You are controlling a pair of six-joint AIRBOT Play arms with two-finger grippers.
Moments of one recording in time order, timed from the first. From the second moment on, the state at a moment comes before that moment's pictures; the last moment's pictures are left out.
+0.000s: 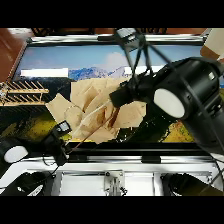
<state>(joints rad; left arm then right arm) -0.54 -0.60 0.55 1.28 -1.18 -1.09 0.86 -1.18 1.67 -1.81 1.39 1.79</state>
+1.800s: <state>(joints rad) -0.52 -0.81 0.81 1.39 -1.33 -0.86 0.01 -1.23 1.64 -1.31 1.78 0.57</state>
